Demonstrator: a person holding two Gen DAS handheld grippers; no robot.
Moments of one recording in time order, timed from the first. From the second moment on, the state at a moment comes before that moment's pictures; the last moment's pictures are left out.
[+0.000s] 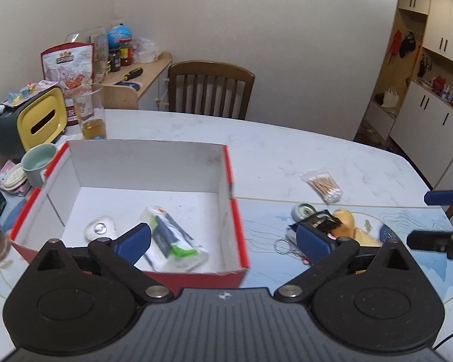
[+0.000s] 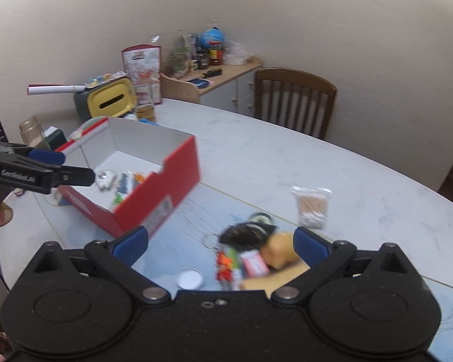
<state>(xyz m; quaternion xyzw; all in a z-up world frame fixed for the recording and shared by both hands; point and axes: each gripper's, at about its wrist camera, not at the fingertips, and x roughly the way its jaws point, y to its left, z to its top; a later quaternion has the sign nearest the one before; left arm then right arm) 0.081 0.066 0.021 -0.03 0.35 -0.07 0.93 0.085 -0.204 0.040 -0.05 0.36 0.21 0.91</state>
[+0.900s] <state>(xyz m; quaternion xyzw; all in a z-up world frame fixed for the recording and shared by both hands) 0.063 -0.067 -0.077 0.07 0.39 -0.17 0.90 0.096 -0.299 -0.050 -0.02 0.42 0.14 0.89</state>
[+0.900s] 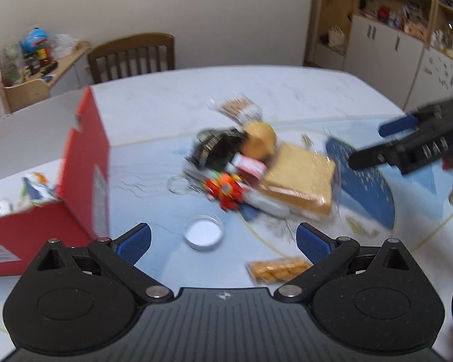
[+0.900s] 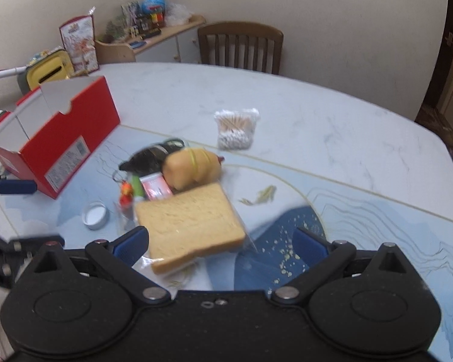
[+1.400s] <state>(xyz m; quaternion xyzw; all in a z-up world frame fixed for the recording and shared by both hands) 0.057 -0.101 -0.116 0.10 0.42 -0.20 0.88 0.150 -0.263 -0.068 0.00 0.45 0.11 0.89</state>
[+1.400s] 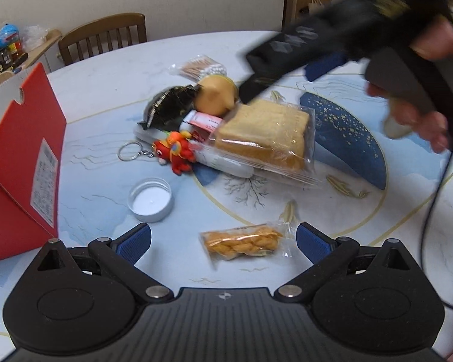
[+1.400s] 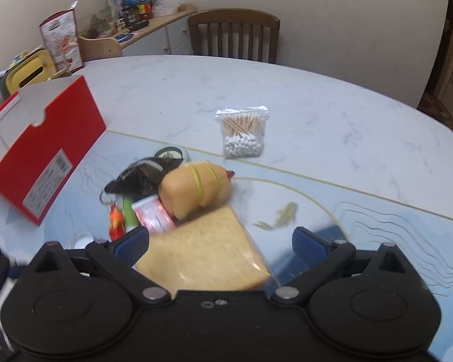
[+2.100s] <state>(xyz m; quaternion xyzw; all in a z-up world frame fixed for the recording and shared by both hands) 0.059 -0.112 -0.129 0.11 0.43 -0.19 0.88 0.137 -0.249 -0.103 -0.11 0.47 0.09 0.87</state>
